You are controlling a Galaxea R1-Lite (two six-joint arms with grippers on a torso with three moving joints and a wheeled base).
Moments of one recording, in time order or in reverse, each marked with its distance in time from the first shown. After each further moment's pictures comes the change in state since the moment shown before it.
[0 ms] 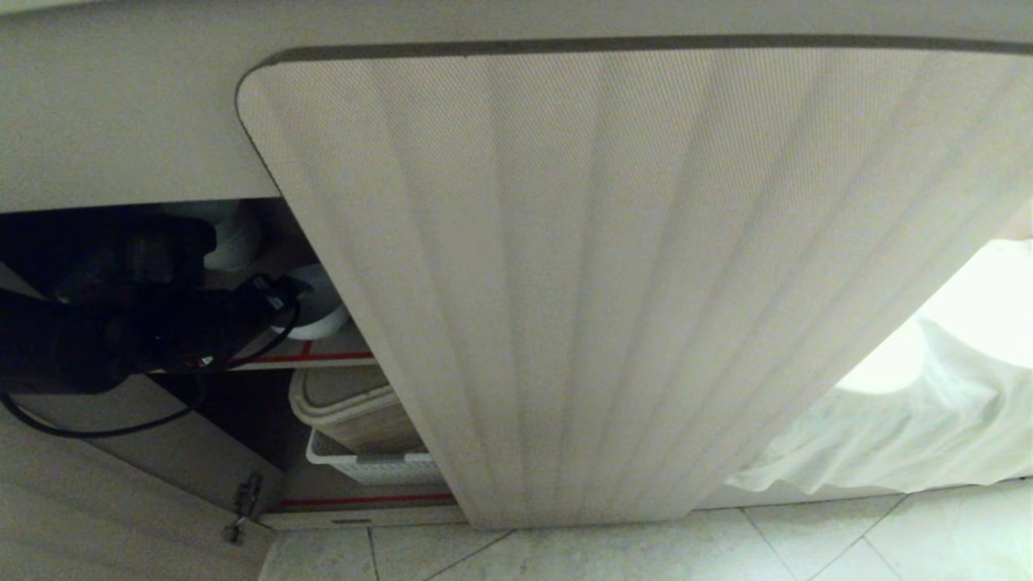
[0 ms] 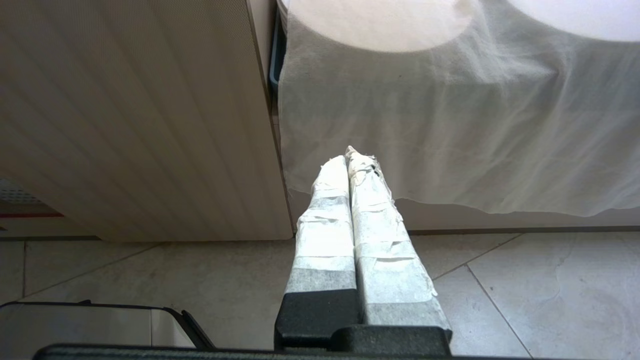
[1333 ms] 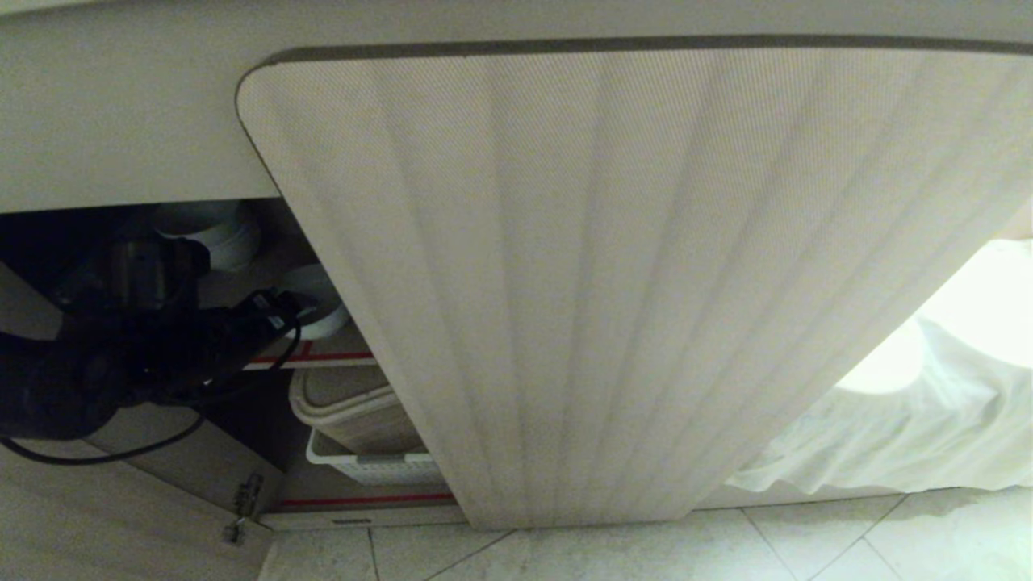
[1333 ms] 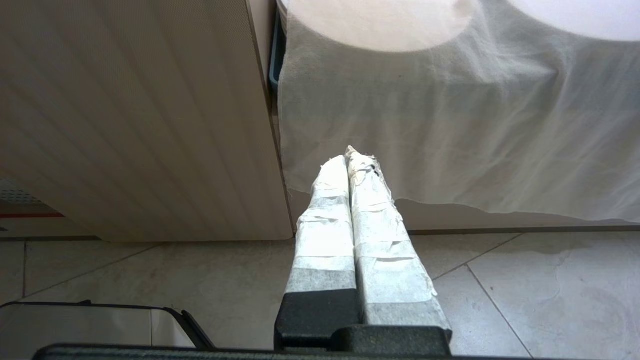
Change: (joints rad) left arm -0.036 -0.070 0.148 -0.097 -0.001 -0.003; right arm 0.000 0.000 0.000 0.000 0.000 0.000
